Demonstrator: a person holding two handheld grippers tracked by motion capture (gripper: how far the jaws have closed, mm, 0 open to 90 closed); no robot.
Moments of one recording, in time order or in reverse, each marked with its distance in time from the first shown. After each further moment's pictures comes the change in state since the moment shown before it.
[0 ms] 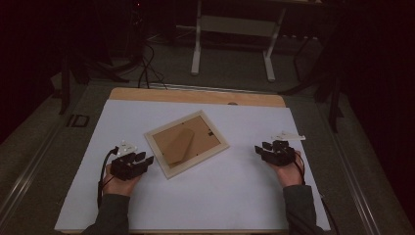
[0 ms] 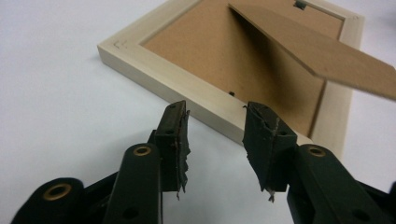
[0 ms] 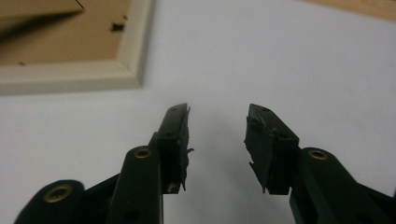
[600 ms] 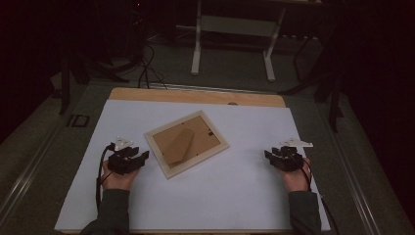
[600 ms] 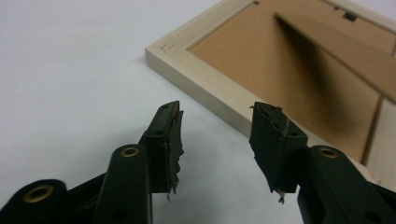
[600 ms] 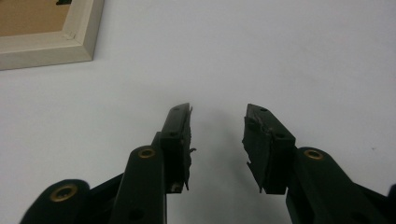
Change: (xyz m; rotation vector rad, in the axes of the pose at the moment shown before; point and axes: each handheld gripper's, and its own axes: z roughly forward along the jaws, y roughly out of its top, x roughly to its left) left arm 0.016 0.007 0.007 -0.011 0.090 -0.061; right arm -0.020 -0.029 -0.006 0.028 -0.101 0.047
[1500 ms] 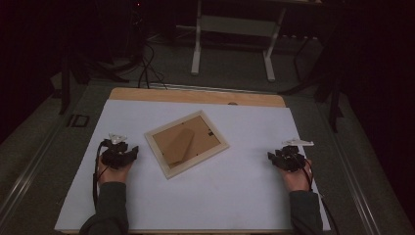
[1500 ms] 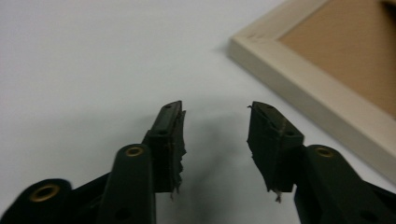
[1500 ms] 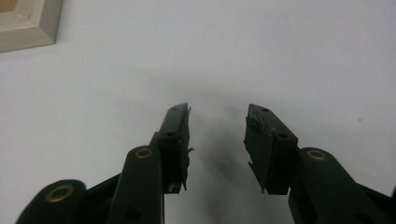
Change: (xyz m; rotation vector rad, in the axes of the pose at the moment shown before) left arm 0.029 0.000 0.018 0.053 0.171 -0.039; right arm -0.014 -0.006 0.007 0.071 -0.030 0.055
